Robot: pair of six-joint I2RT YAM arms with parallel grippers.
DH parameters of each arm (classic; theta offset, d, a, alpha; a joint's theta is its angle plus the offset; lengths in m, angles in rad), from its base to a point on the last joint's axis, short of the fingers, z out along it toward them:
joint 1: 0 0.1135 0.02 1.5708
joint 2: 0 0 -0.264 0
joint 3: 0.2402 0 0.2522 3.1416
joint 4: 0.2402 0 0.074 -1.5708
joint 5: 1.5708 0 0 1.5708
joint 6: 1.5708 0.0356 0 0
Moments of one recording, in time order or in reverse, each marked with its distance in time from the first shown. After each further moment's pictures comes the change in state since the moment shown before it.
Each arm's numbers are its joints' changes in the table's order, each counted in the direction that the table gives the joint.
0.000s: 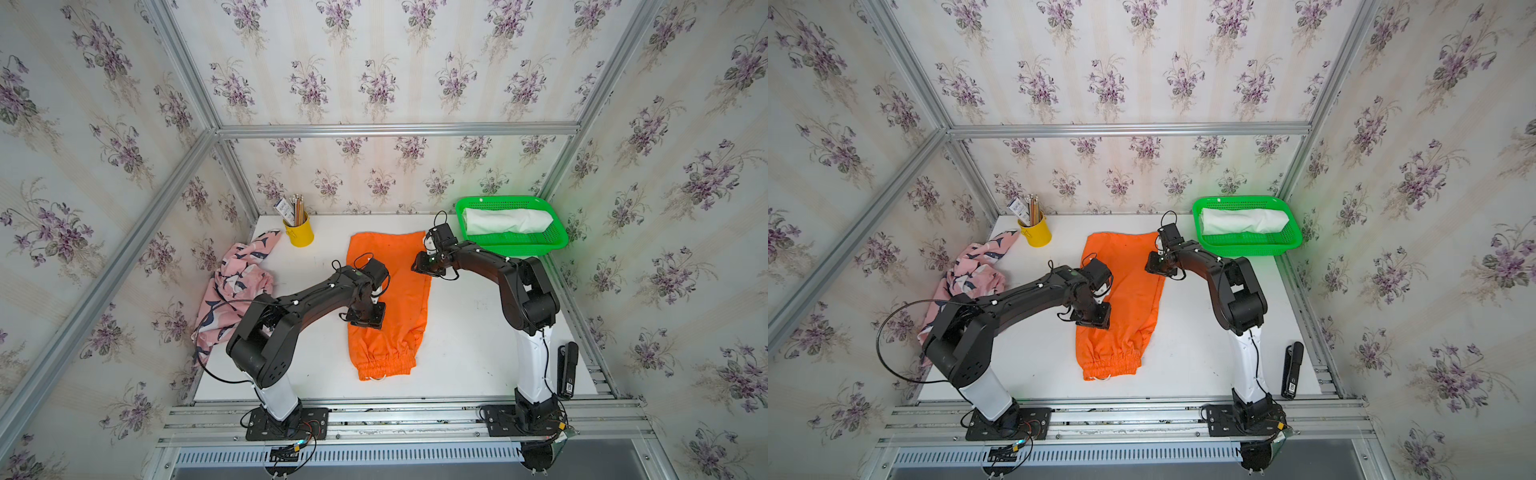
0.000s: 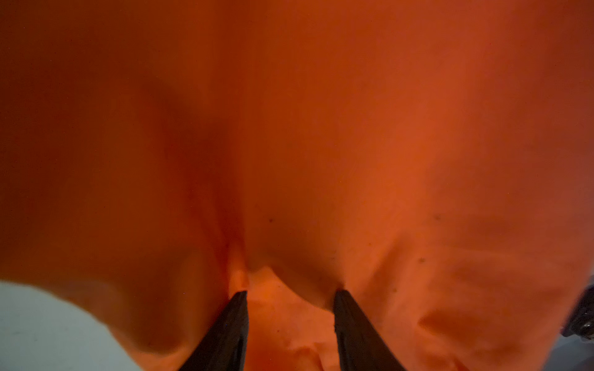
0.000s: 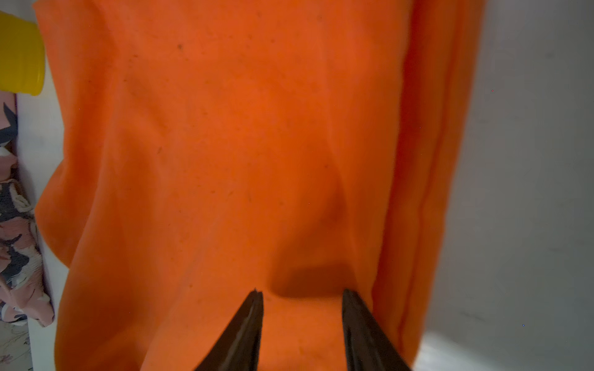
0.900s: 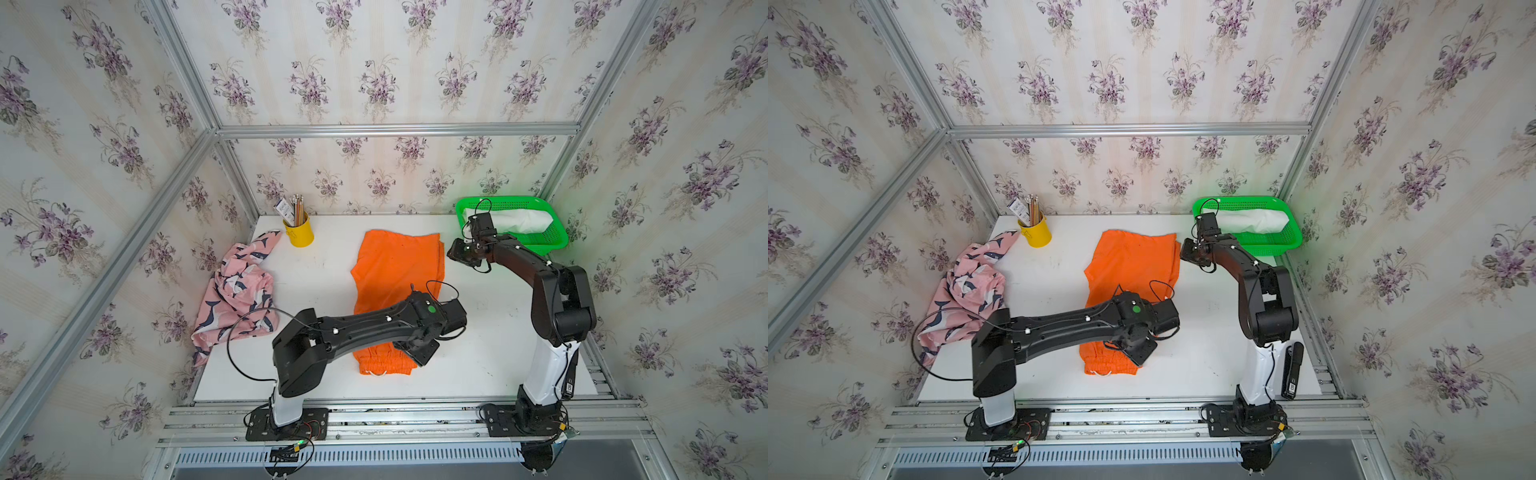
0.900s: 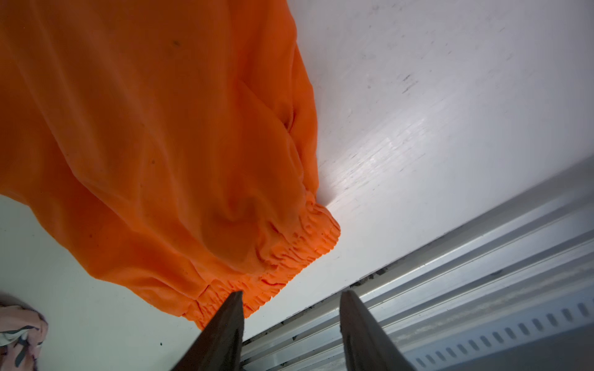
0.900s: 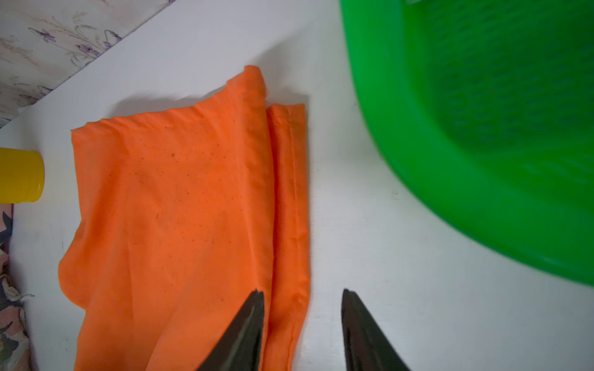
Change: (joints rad) left arm -0.597 -0.251 0.556 0.418 -0.329 -0.034; right arm -0.187 0.218 -0.086 0.058 0.112 -0.020
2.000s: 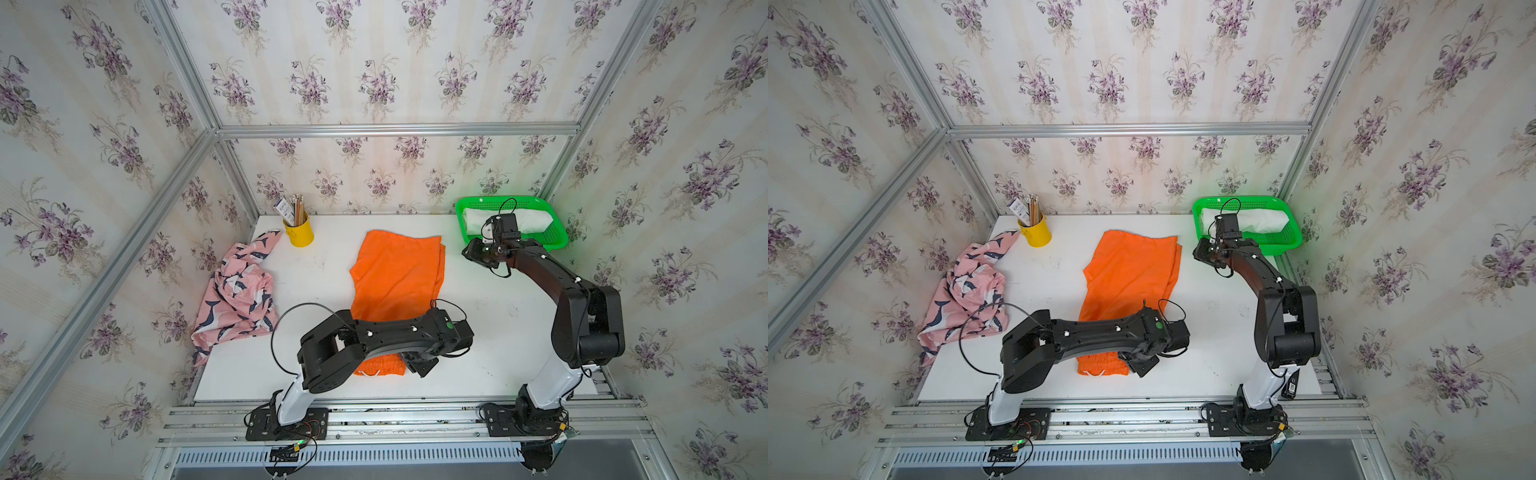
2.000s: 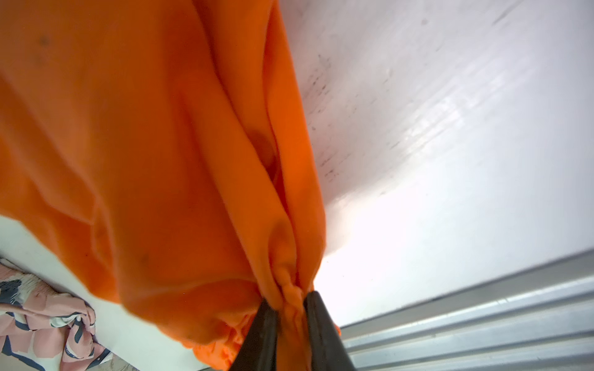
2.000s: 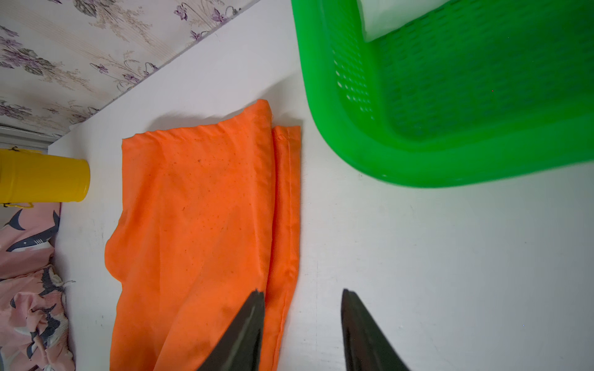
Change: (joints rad) left arm -0.002 -0.016 -0.077 -0.008 -0.063 0.041; right arm -0.068 0.179 -0.101 0.007 -0.060 -0.021
